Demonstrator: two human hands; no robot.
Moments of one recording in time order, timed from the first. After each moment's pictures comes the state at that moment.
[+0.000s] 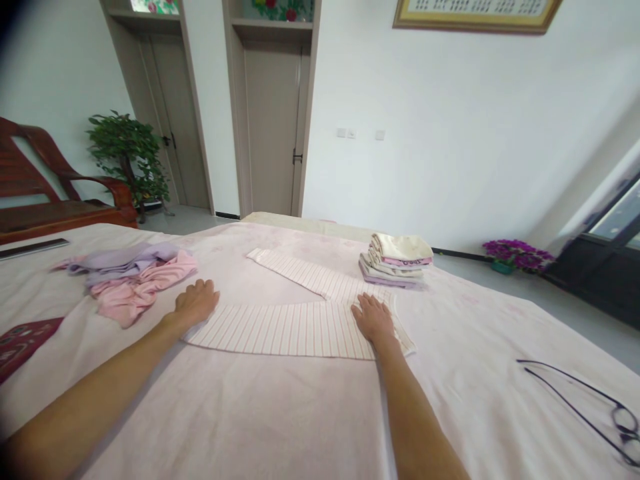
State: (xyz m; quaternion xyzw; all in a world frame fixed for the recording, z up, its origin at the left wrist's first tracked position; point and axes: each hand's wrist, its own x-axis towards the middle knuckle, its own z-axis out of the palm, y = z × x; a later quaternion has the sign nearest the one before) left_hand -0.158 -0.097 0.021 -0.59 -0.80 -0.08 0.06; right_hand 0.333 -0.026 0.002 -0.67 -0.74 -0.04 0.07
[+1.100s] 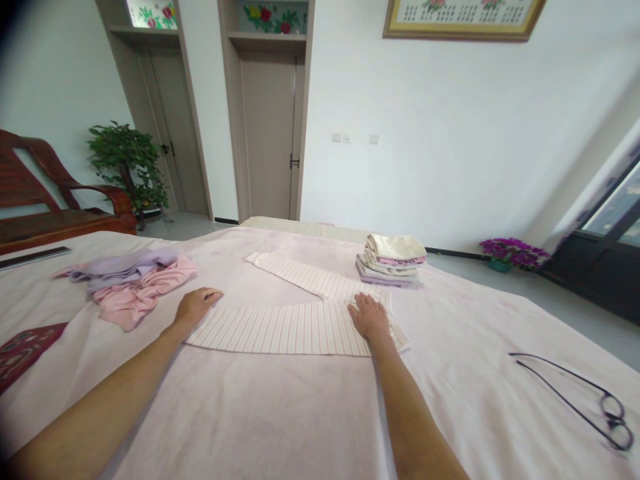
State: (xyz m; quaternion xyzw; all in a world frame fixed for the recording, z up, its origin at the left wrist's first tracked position) left_hand -0.176 -0.087 0.002 -0.60 -0.75 -0.27 -0.03; right_hand 0.332 -0.030 0.003 -0.66 -0.74 -0.05 0.09
